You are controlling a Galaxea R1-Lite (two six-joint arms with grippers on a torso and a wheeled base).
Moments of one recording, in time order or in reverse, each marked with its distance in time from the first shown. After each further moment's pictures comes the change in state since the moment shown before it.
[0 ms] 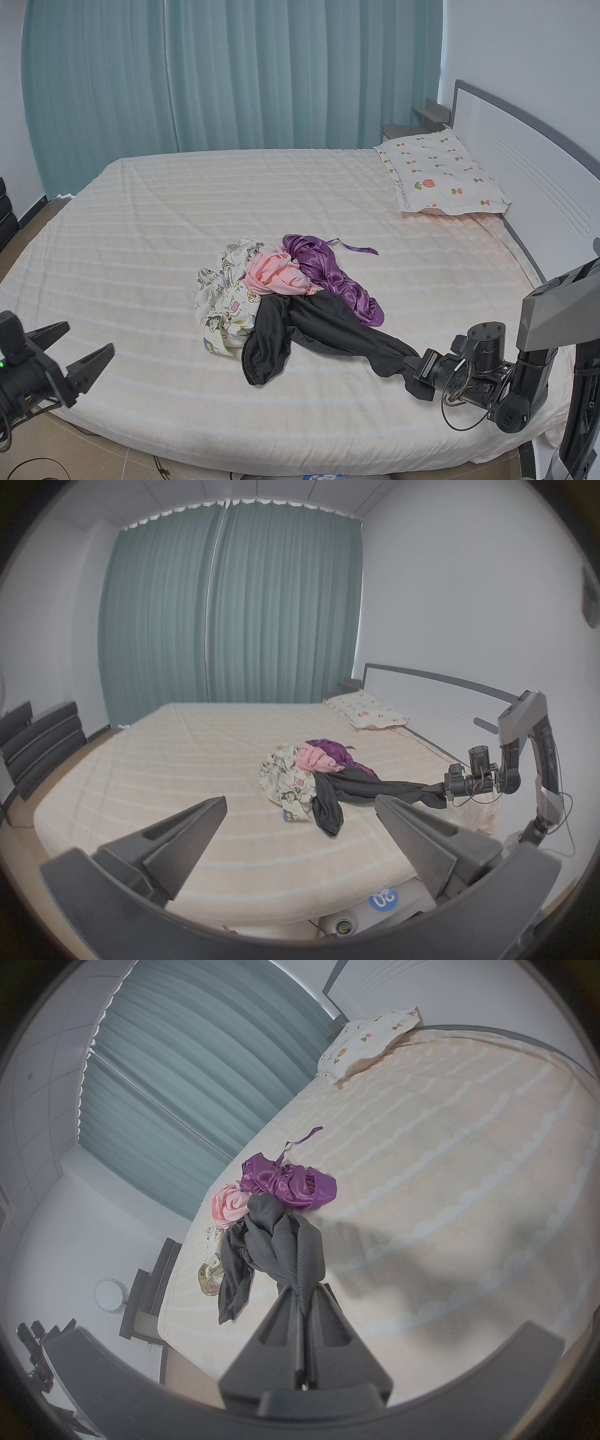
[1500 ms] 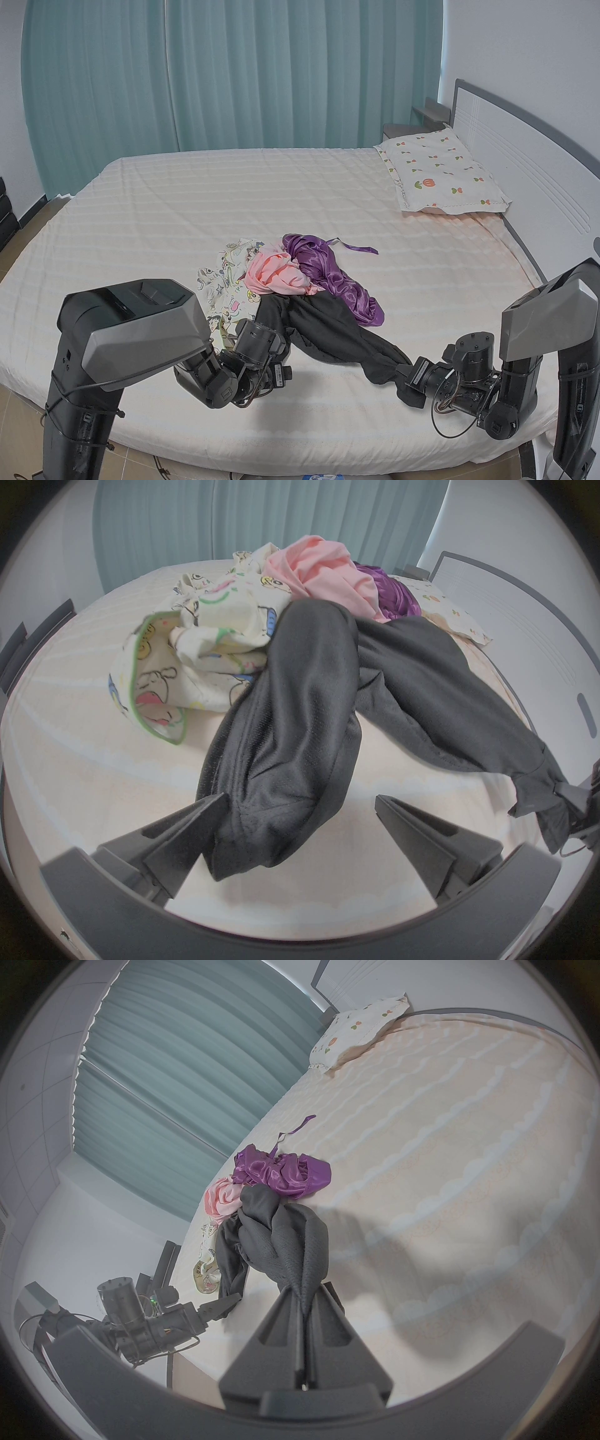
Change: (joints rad) left arm -0.376 1.484 -0.676 -0.239 0.326 -0.483; right arm 0.031 0.090 -0.010 -0.064 -0.017 0.055
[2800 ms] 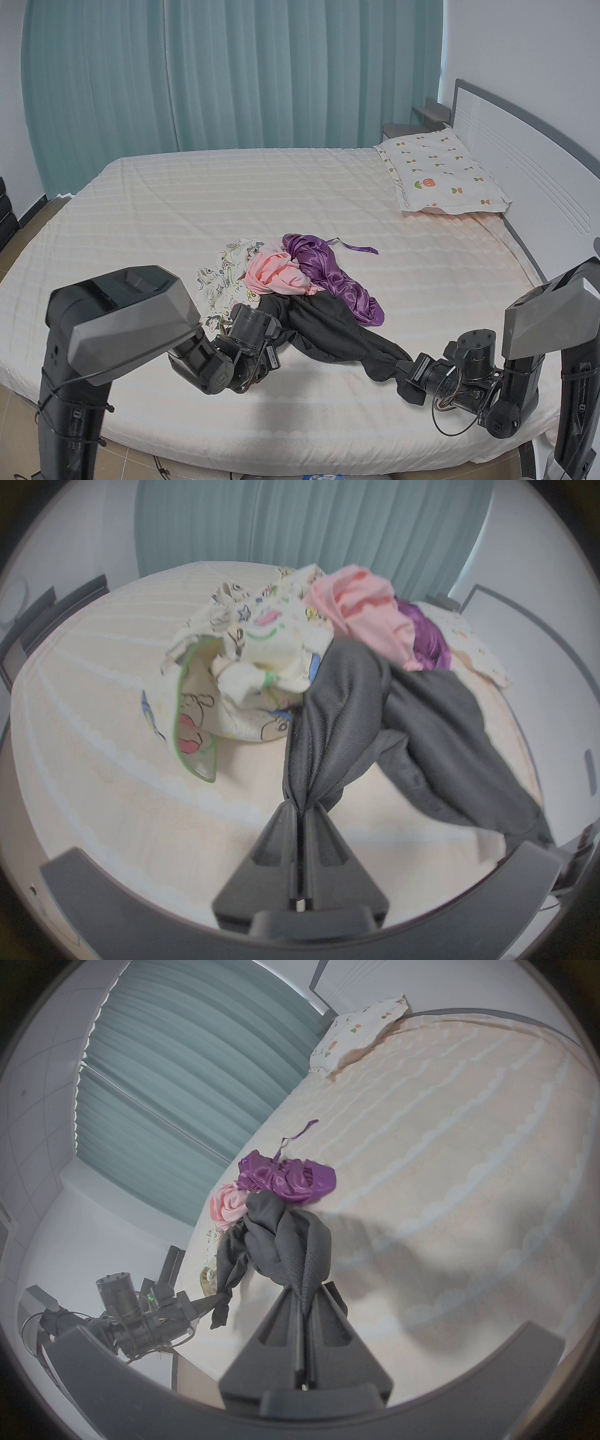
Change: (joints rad) left arm 0.026 -0.070 -0.036 0.067 0.035 -0.172; right arm 0.001 -0.033 -0.008 0.001 -0.004 0.022
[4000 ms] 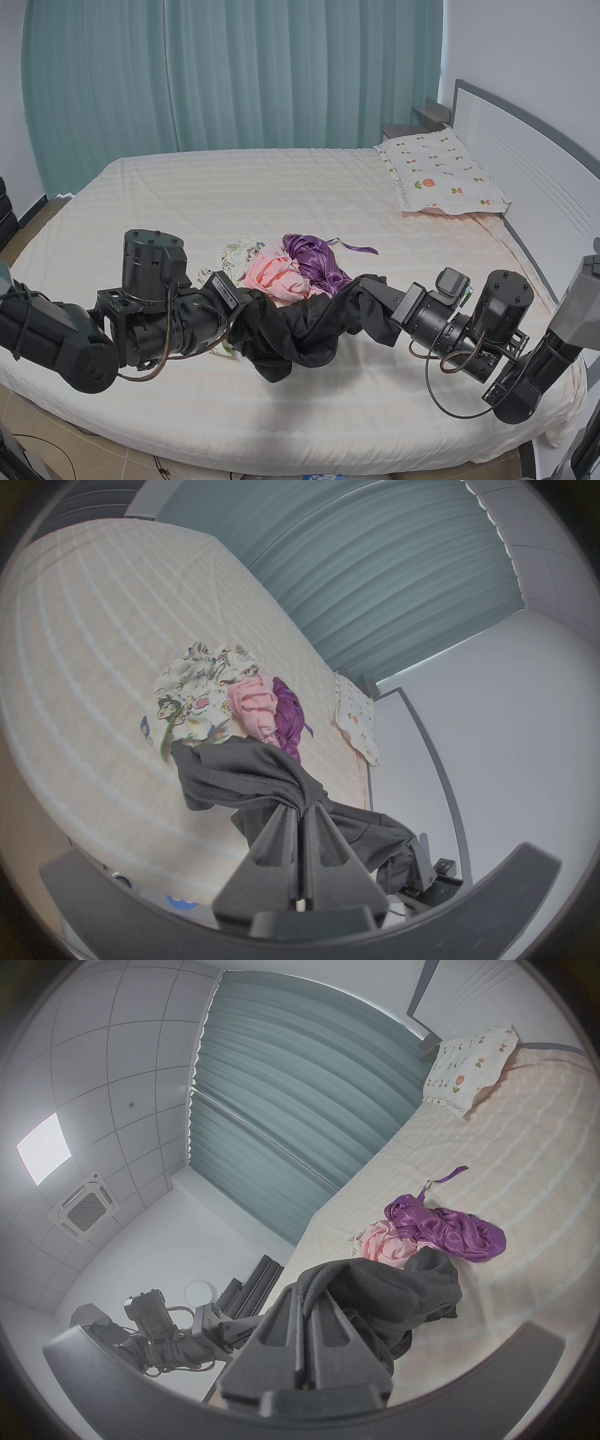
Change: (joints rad) left arm -0.008 -0.614 0.316 -0.076 -0.262 -0.339; right arm 0.166 -0.312 -0.180 0.000 0.081 -0.034
